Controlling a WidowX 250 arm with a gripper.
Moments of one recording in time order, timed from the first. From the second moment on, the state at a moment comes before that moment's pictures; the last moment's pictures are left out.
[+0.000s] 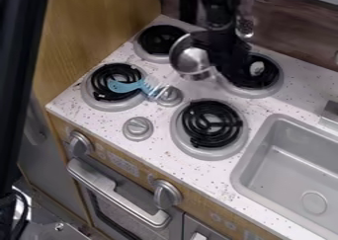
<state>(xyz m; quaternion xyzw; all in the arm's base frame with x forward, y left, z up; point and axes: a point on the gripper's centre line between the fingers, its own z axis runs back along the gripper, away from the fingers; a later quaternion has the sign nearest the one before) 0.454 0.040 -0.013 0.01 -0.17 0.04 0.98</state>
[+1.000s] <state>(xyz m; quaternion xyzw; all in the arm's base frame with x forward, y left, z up) 0.531 0.137 -0.040 0.14 -0.21 0.03 0.97</state>
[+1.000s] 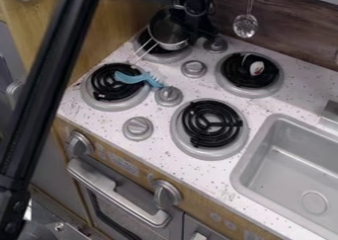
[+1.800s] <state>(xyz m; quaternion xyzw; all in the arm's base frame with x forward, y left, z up) 0.511 0.161 -0.056 0.12 -0.18 0.08 0.97</state>
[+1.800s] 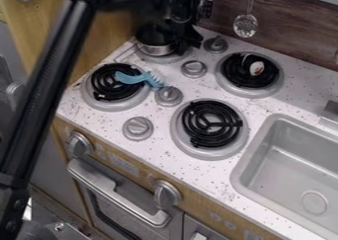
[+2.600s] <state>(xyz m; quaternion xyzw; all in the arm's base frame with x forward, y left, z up) 0.426 0.166 -0.009 0.10 -0.18 0.13 0.97</state>
